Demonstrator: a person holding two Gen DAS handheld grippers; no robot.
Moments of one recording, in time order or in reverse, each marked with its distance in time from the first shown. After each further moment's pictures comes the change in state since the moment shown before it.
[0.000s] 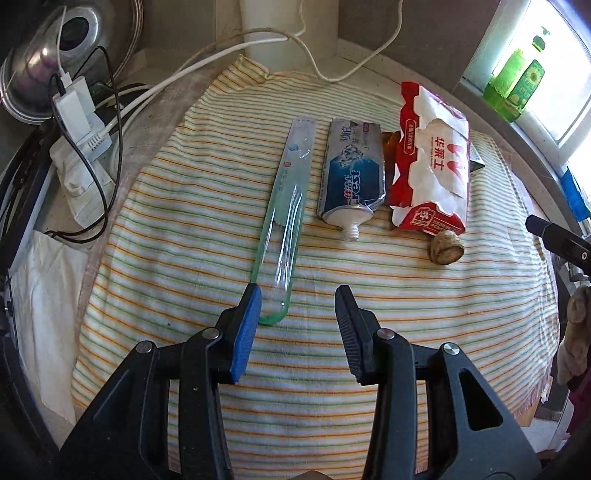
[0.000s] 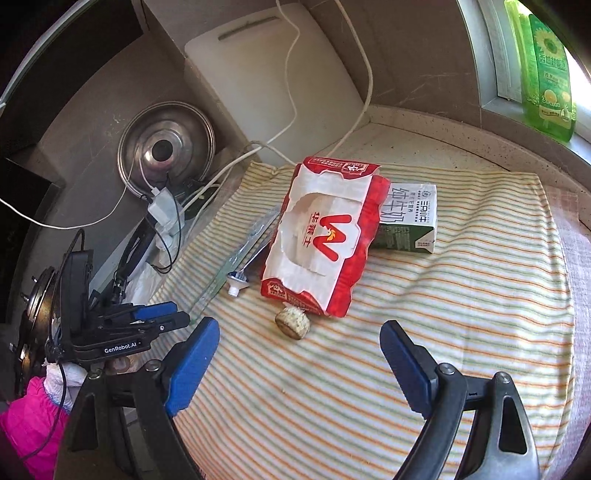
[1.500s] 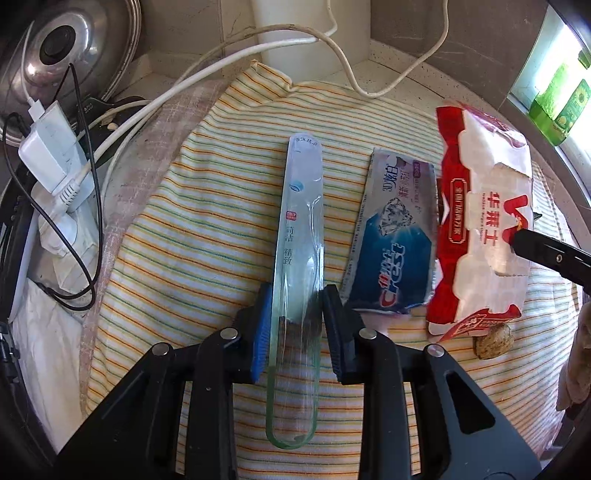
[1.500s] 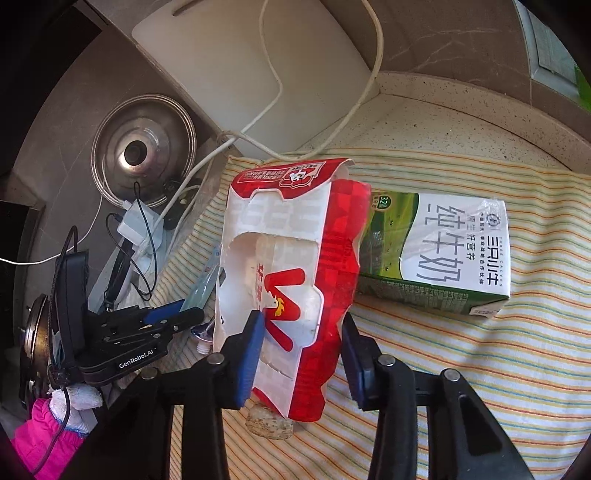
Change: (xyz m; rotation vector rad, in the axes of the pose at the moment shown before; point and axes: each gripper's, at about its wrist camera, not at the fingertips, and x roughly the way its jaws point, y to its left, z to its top) left arm 0.062 0.009 0.080 -0.035 -0.013 0.083; right arm 0.095 -0.015 0.058 0.047 0.086 0.058
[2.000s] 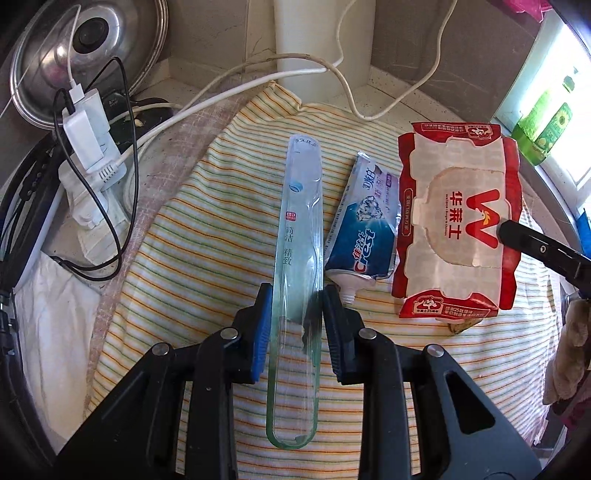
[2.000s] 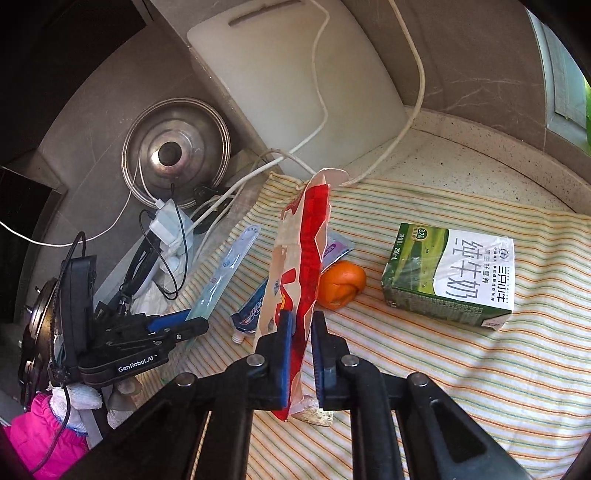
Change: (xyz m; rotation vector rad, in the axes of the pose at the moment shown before) left arm -0.050 0.018 -0.041 -0.061 -0.070 -0.055; right arm -0.028 0.038 -0.006 -0.105 -0.078 0.010
